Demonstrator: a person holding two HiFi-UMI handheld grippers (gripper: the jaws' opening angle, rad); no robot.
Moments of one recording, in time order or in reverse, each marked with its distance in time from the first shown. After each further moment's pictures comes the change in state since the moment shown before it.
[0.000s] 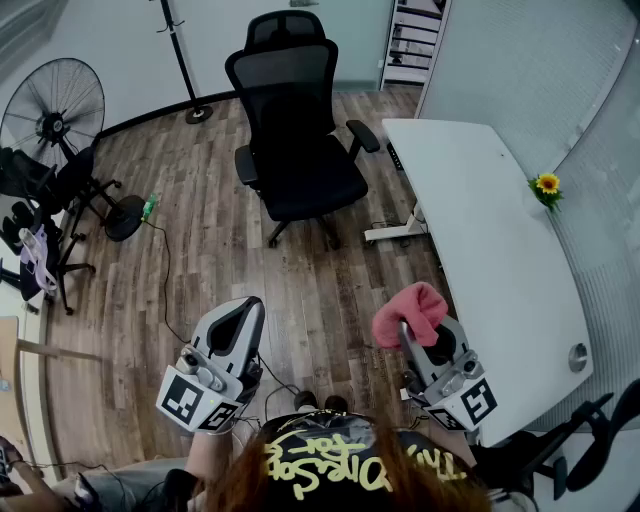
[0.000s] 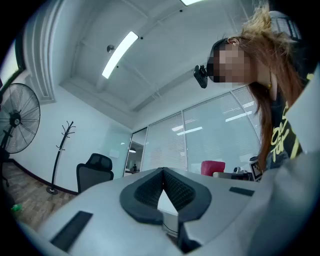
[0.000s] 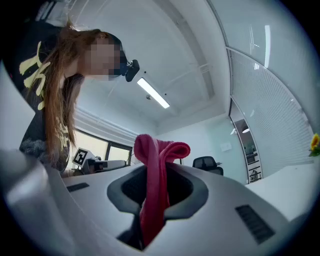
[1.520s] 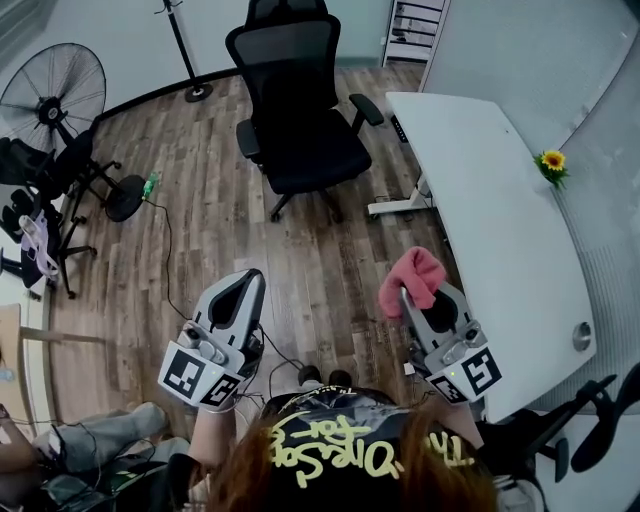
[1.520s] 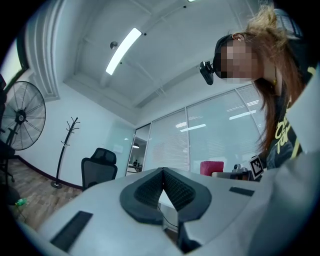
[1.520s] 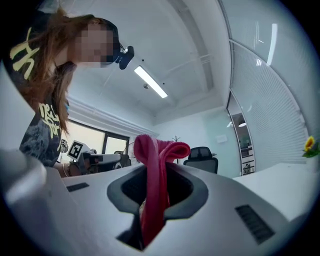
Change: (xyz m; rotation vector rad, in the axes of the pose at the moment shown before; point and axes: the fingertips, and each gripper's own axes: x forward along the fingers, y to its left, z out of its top) left arm -0.014 0.008 -0.016 -0.027 0.046 0.035; right arm 0.004 0.002 -0.023 -0.013 0.129 -0.040
